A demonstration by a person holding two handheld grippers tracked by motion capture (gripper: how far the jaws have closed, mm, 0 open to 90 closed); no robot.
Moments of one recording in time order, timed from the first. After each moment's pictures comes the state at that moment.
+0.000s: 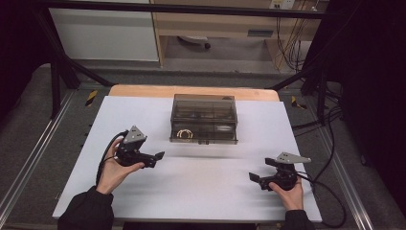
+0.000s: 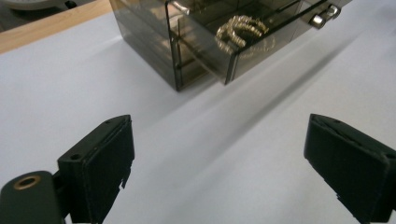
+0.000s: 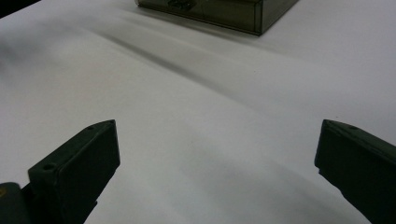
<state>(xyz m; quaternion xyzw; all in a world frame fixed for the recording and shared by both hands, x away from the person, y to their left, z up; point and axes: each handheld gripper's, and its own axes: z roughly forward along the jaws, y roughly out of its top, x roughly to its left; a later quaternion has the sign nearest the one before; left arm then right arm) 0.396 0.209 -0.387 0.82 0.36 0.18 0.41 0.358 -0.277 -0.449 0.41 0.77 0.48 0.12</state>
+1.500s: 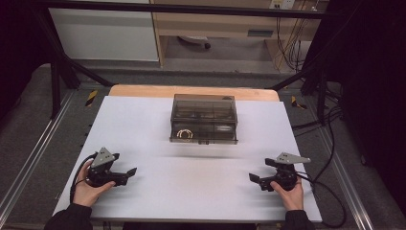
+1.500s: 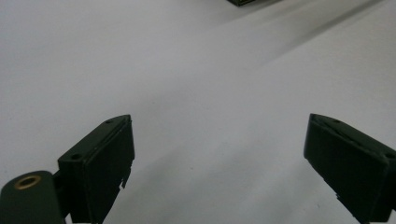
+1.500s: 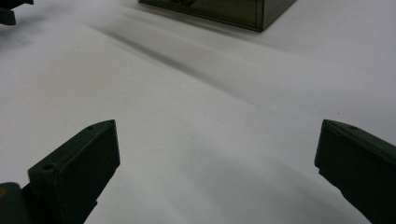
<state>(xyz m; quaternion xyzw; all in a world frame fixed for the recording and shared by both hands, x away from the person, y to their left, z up) 0.363 0.297 -0.448 0.80 0.39 0.20 0.41 0.358 -0.277 -0.450 0.41 0.77 0.47 0.12</state>
